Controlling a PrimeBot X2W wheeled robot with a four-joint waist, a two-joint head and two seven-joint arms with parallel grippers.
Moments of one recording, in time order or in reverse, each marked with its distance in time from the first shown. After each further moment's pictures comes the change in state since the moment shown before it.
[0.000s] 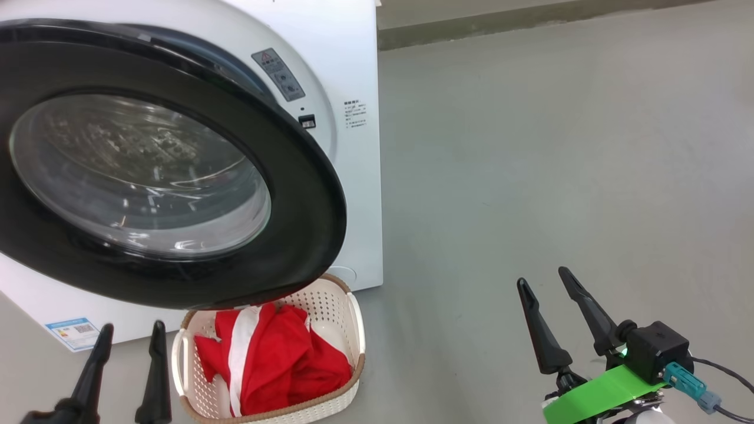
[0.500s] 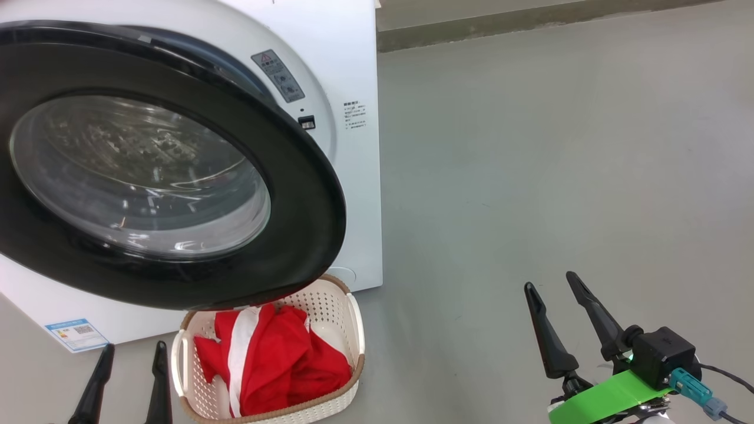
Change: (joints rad) left arm 0.035 -0.071 0.073 0.053 0.182 -0.049 0.000; right arm 0.023 0.001 -0.022 -0.011 -0.015 0.000 0.000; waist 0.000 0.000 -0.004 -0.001
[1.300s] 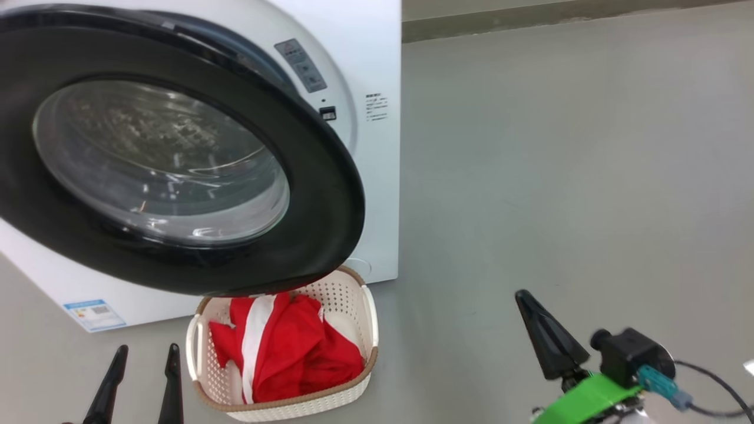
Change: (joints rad) left arm -0.008 -0.050 0.024 0.026 0.056 -0.043 0.000; right arm -0.037 -0.035 0.098 0.076 0.007 0.000 0.000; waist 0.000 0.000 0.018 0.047
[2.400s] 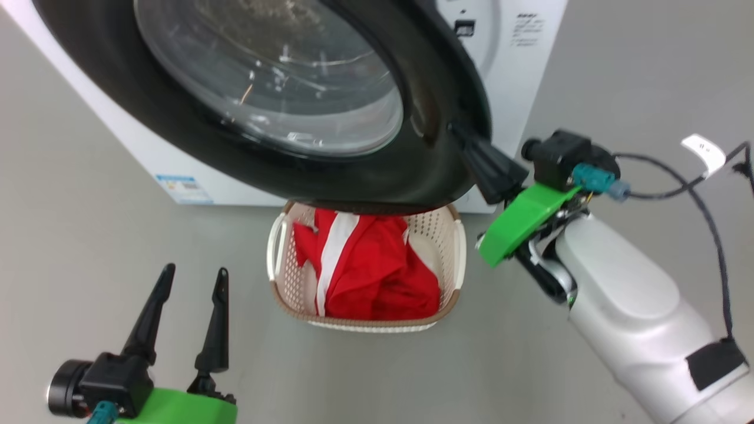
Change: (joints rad) left arm -0.175 -0.026 -0.114 -0.030 0.012 -0.009 0.000; right arm -0.707 -0.038 0.354 0.408 0.221 0.000 0.000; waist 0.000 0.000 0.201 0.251
